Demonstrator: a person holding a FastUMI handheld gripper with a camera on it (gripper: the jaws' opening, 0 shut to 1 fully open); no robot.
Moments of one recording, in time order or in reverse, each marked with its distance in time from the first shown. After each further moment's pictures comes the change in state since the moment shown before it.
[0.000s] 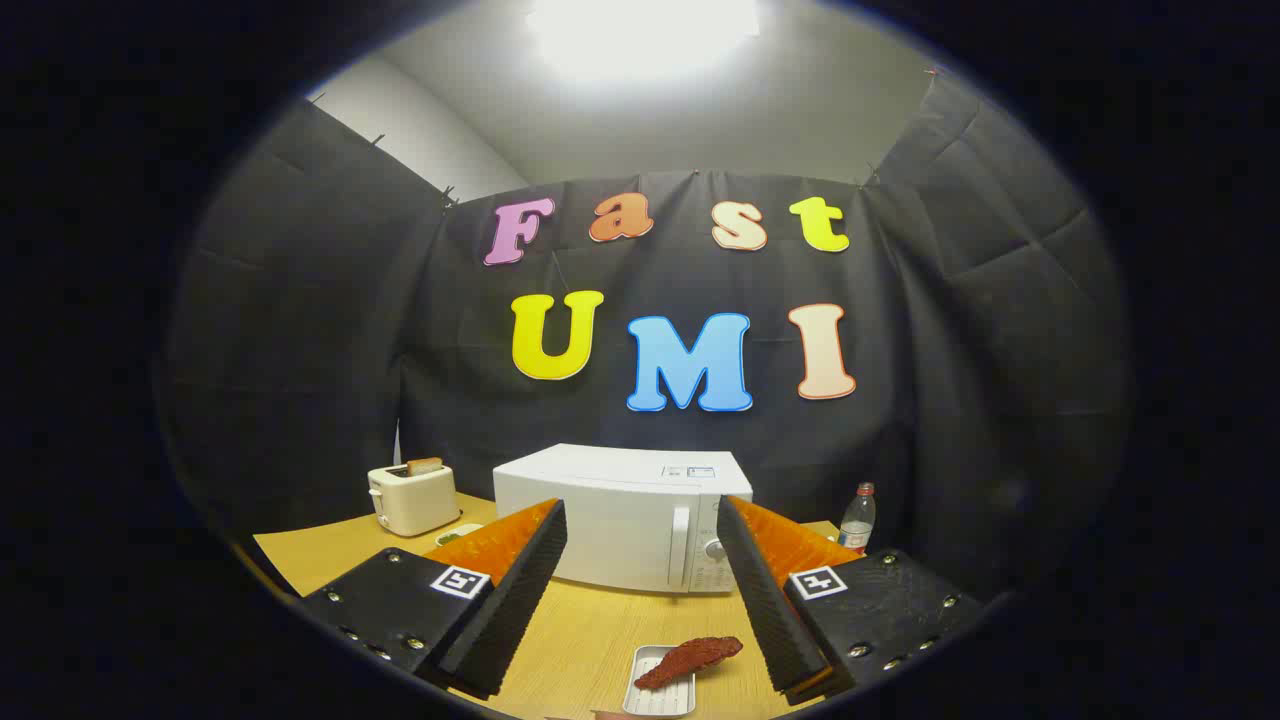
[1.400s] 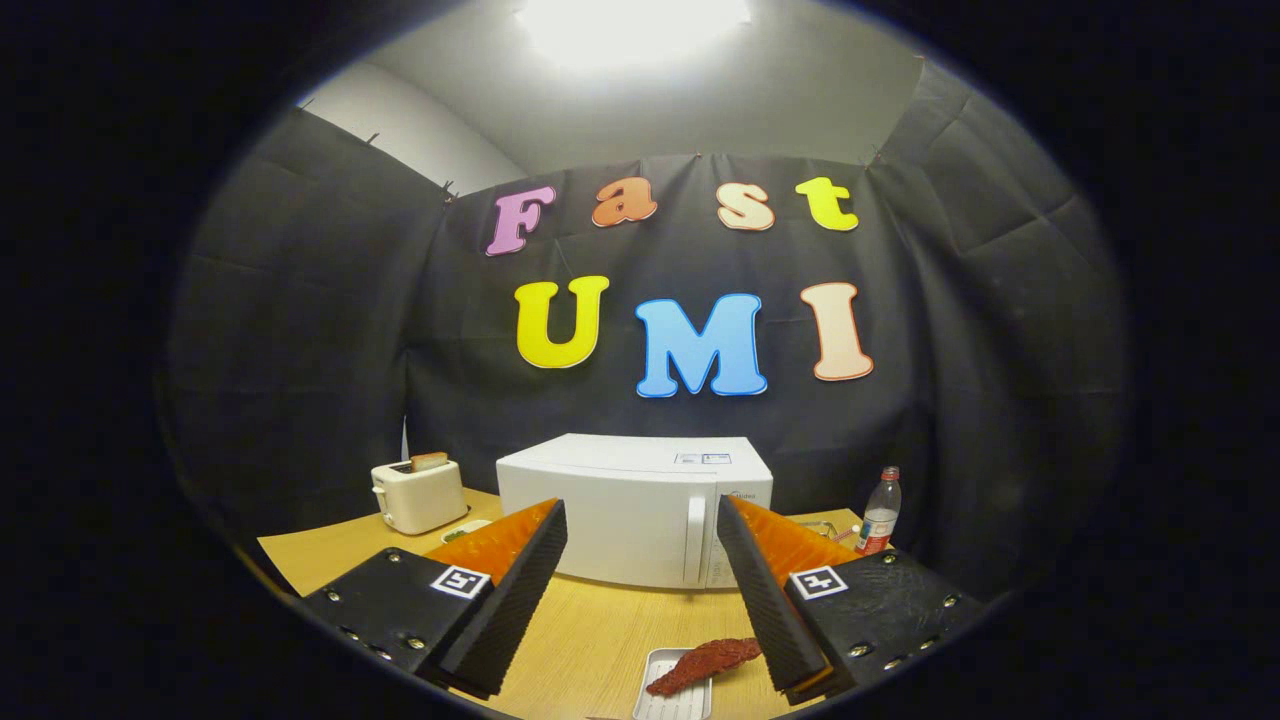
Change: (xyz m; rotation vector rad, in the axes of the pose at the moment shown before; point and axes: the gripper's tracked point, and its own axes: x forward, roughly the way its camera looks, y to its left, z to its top) arm 0.036 -0.001 -0.022 0.026 0.026 0.015
